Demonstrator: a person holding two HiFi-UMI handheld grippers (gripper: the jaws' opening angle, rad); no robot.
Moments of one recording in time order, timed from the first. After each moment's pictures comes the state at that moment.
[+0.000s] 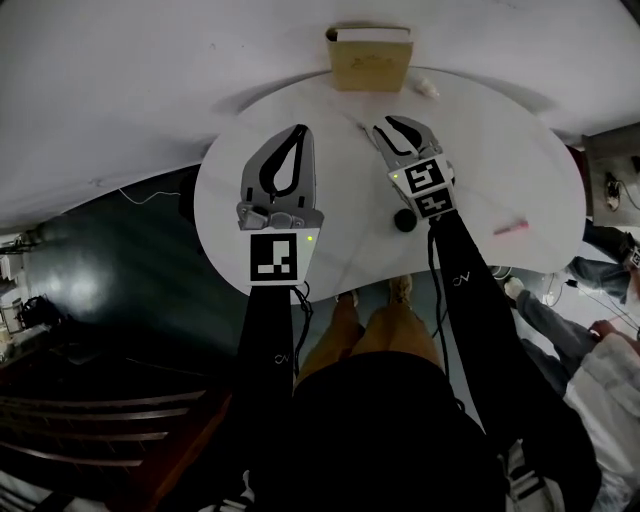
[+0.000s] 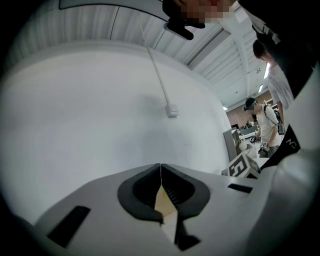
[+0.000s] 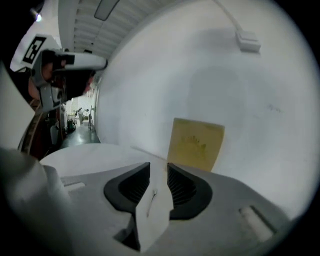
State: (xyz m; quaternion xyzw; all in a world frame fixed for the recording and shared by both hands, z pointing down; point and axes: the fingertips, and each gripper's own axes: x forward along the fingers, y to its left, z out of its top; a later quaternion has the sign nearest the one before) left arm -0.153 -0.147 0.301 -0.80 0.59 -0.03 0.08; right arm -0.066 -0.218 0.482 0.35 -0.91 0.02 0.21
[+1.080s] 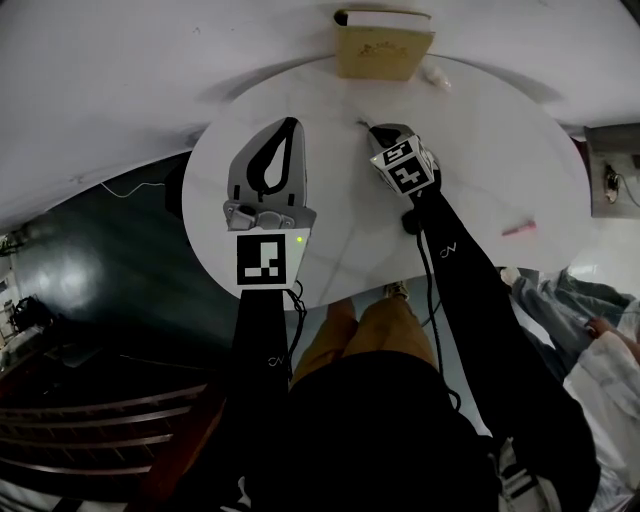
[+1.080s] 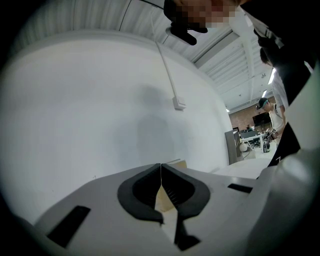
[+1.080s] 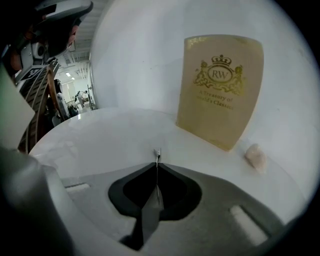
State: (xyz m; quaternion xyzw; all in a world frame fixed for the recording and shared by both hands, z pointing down) left arm -0.190 -0.179 0.340 -0.81 0.59 -0.03 0.03; right arm -0.097 -0.241 0.627 0.30 -0.87 0.12 0.37
